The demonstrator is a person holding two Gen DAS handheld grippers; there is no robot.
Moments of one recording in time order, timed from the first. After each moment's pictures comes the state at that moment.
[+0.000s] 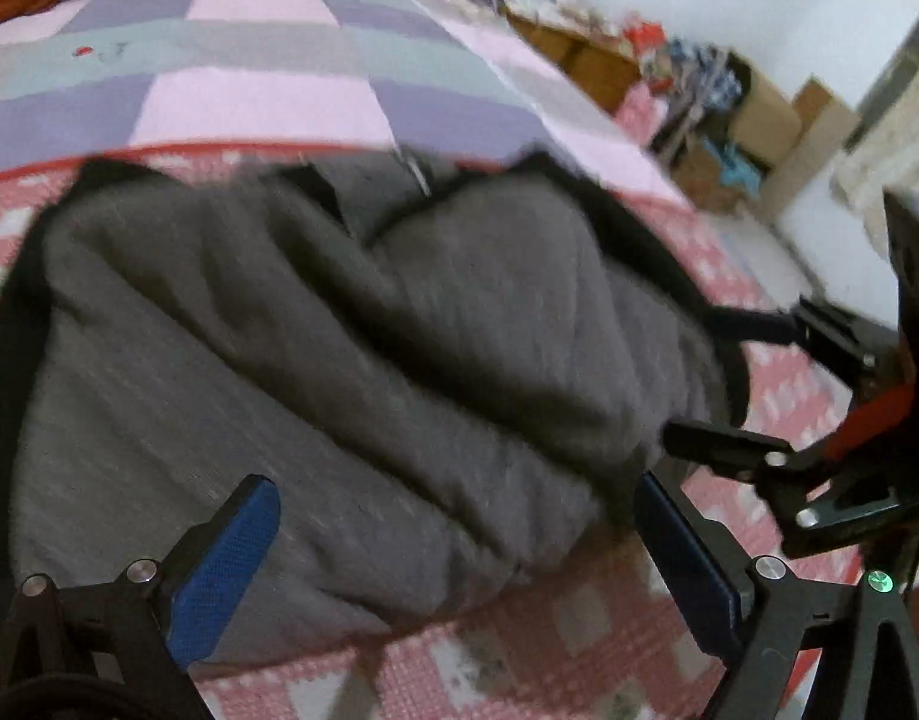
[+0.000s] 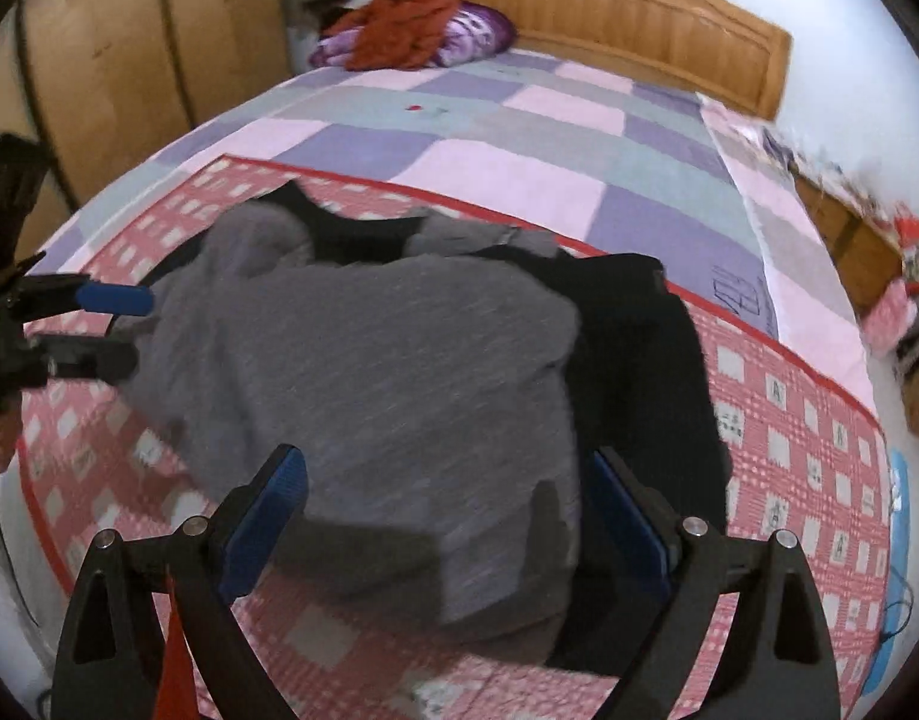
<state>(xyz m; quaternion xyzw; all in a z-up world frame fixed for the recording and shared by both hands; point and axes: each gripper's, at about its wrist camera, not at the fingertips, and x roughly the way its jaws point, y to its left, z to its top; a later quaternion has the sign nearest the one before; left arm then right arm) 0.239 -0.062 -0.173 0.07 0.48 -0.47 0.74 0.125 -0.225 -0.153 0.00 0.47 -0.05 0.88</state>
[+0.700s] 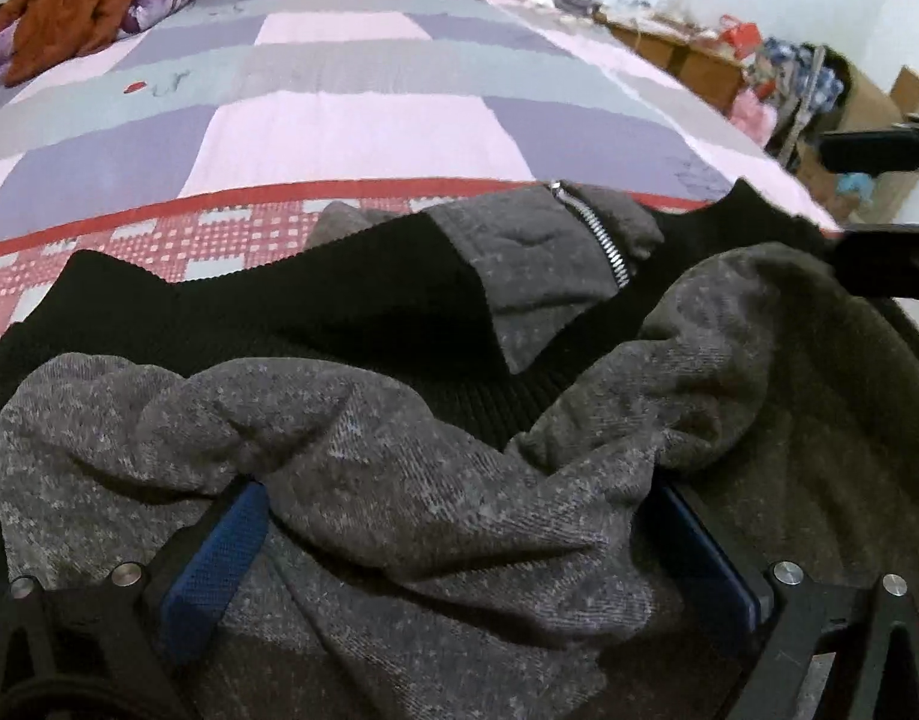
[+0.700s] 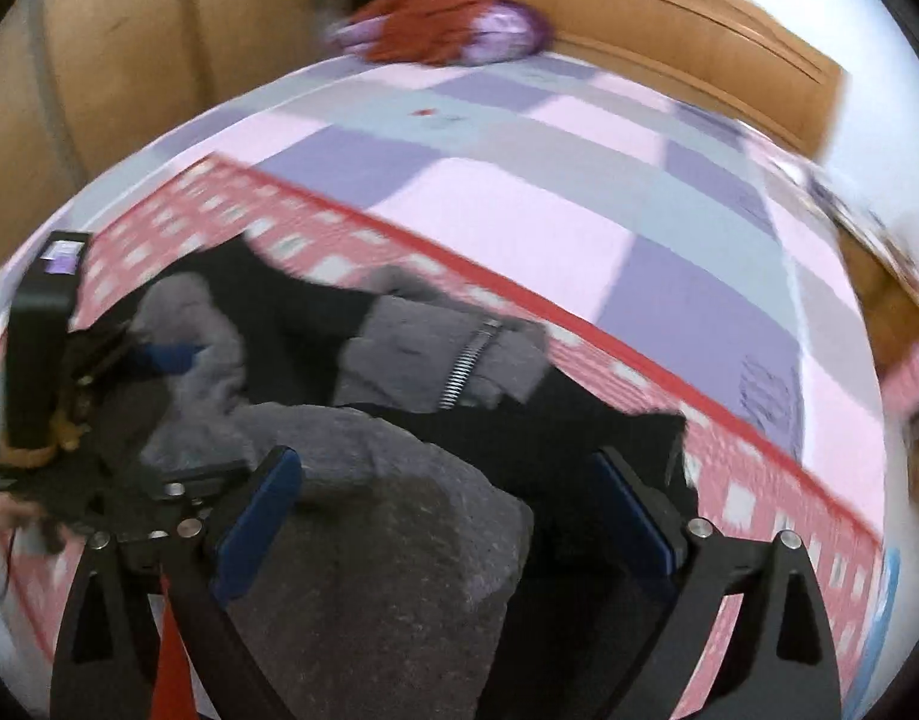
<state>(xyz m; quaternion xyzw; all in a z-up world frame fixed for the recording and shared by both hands) 0.339 -0.126 -0.223 0.09 0.43 -0.39 0.81 0.258 -0.299 -0.156 -0.05 0.48 0.00 0.88</state>
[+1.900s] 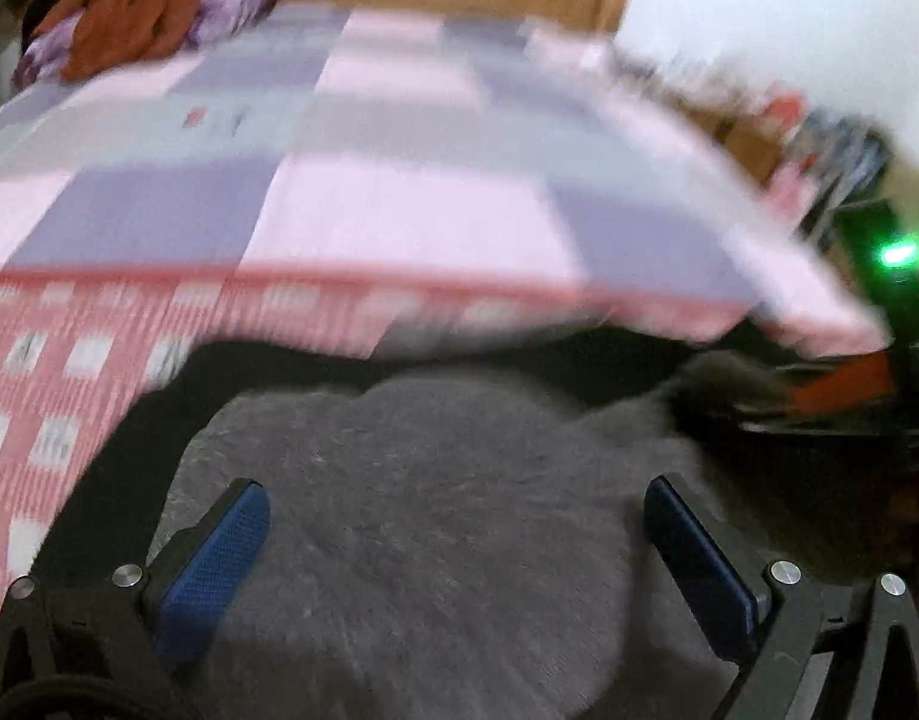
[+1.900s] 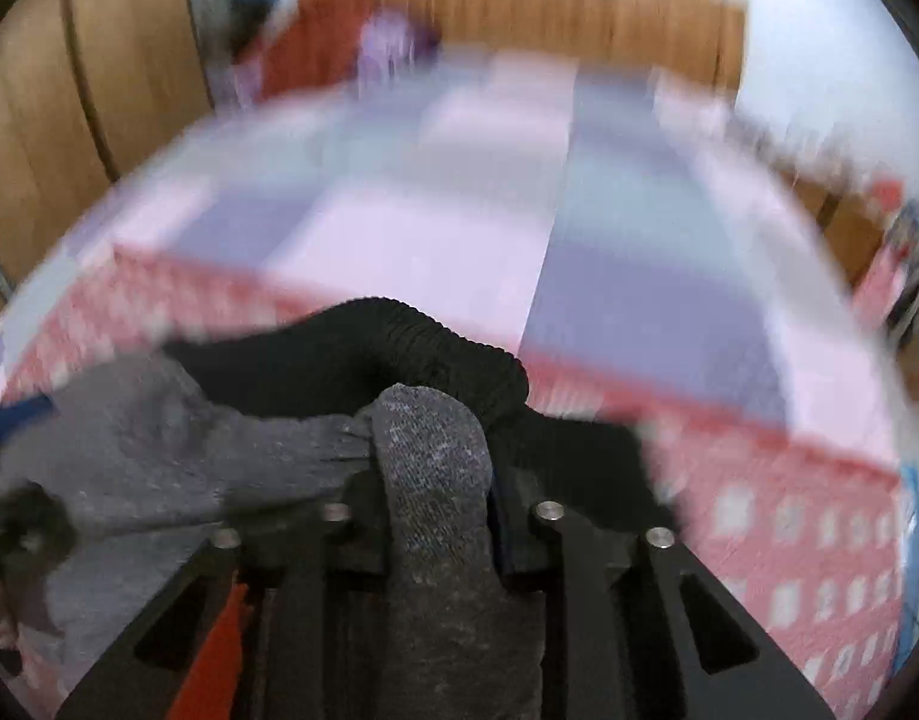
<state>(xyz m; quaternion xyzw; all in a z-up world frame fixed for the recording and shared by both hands) 0.376 -0.131 -0.198 0.07 0.44 -0.33 0.83 0.316 -0.360 -0.206 0.07 0.53 -0.09 0.84</state>
